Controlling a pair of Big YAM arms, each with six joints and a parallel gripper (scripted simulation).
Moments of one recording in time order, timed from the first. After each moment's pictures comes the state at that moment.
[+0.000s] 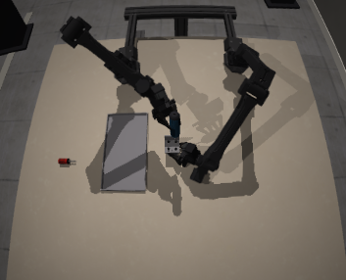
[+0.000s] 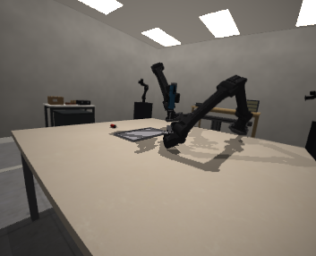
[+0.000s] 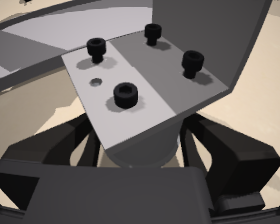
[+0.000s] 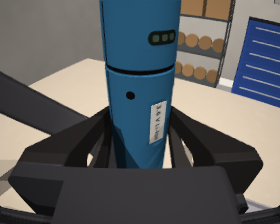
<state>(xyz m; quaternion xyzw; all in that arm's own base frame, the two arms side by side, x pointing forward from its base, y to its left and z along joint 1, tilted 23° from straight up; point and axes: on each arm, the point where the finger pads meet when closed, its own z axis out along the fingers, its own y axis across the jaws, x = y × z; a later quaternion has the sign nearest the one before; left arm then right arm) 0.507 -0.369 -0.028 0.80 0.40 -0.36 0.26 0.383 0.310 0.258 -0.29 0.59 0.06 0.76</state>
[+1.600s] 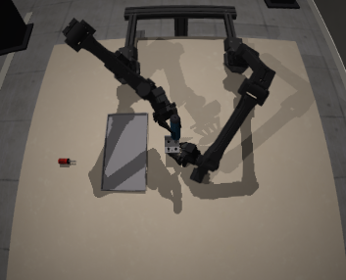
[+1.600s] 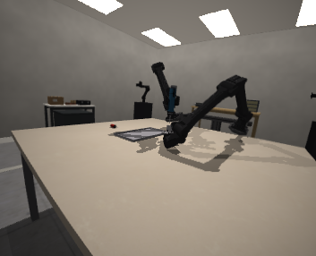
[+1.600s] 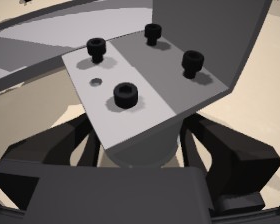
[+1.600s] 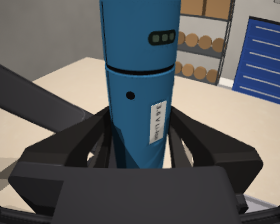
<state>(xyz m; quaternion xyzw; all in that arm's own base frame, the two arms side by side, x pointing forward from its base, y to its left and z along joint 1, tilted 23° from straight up) 0.507 -0.369 -0.028 0.80 0.40 -0.36 0.26 0.392 0.307 0.241 -0.29 0.58 0.06 0.76</state>
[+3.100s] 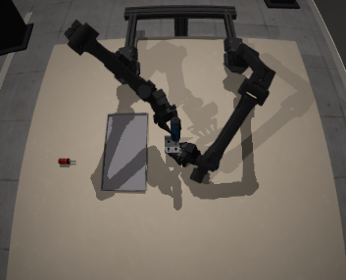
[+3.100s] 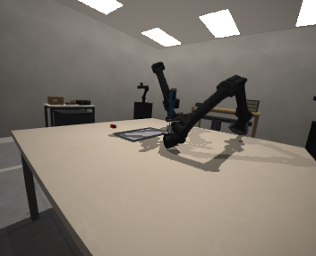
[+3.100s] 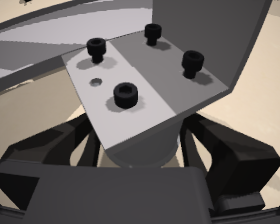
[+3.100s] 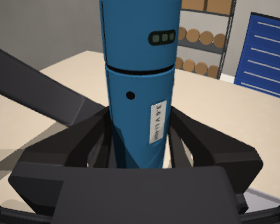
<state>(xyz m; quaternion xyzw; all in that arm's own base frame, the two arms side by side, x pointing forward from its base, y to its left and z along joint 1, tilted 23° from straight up) 0.507 -0.369 -0.028 0.80 0.40 -0.36 0.26 0.396 0.302 0.220 -0.29 0.59 0.06 0.75</state>
